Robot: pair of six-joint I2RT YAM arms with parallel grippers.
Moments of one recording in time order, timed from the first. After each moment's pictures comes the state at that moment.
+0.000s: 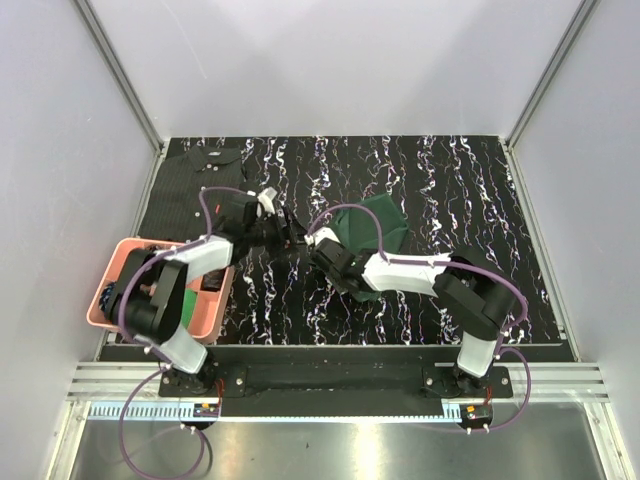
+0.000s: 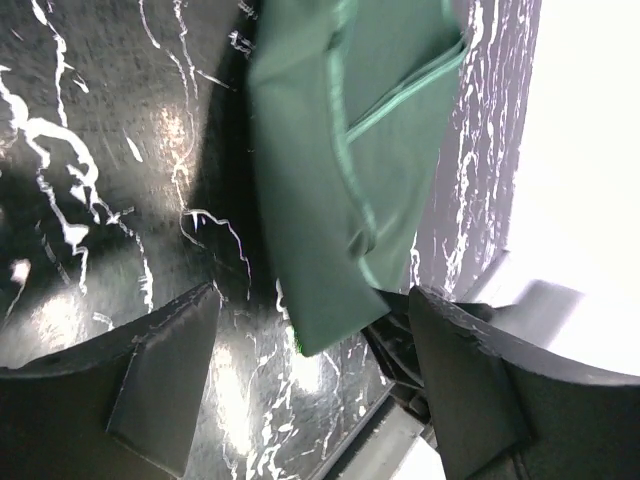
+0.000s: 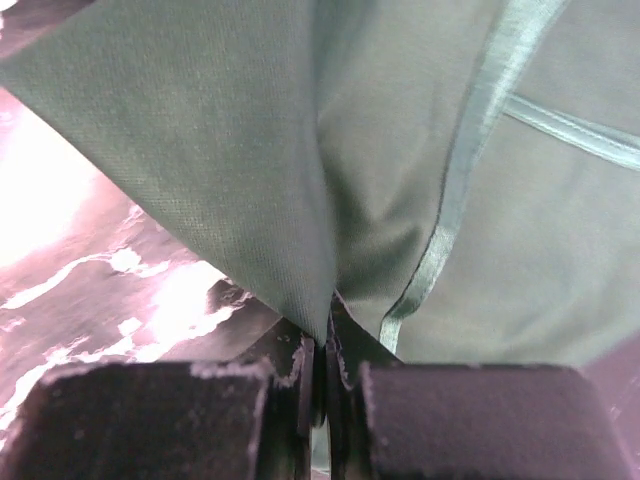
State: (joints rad) left arm -0.33 1.63 0.81 0.12 0.59 -0.77; right arm 0.96 1.81 1.05 -0.30 0.41 0.21
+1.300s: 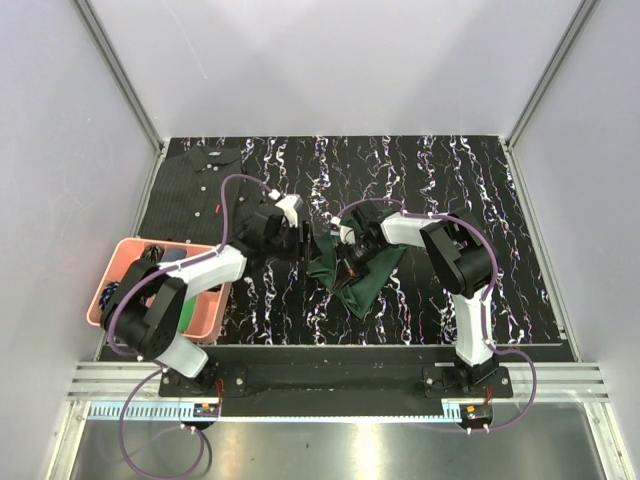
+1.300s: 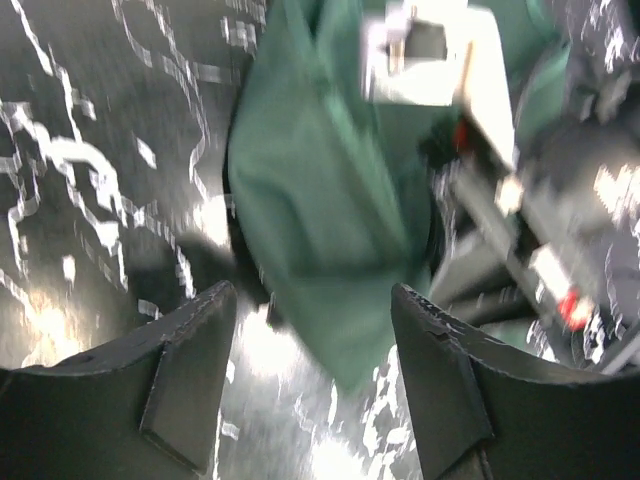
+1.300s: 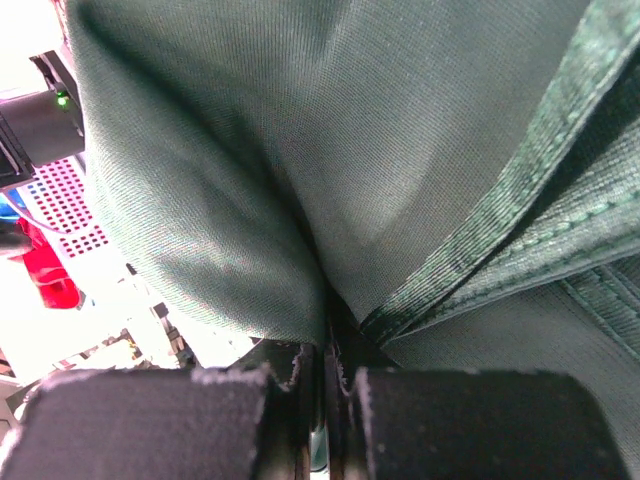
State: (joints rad) left arm -0.54 1.50 0.76 0.05 0.24 -0.42; right arm 0.54 2.08 1.24 -0.50 -0.84 0.20
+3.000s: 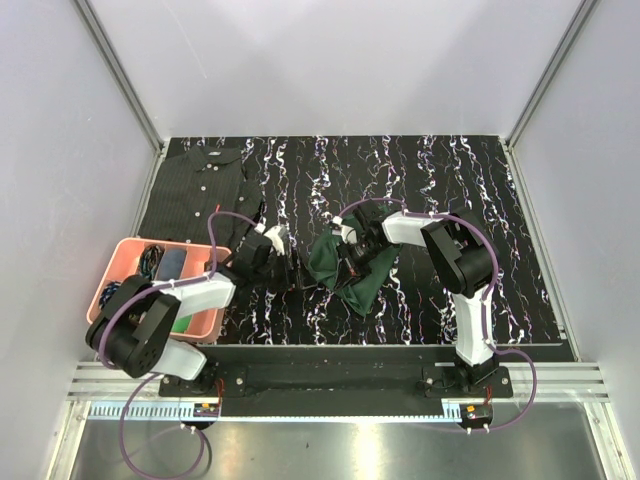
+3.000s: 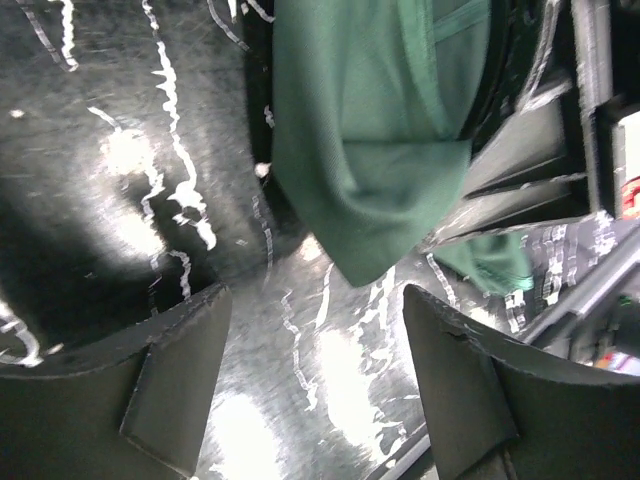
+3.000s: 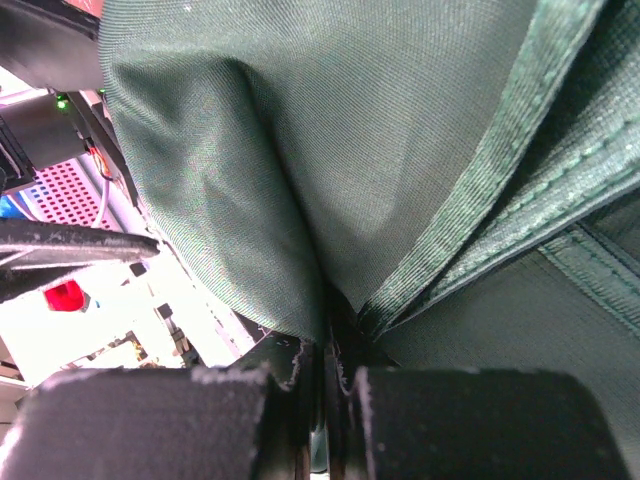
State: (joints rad) left arm -0.54 1.40 0.50 0.16 0.32 -0.64; right arm 0.53 2.08 1.24 -0.51 -0.83 0.21
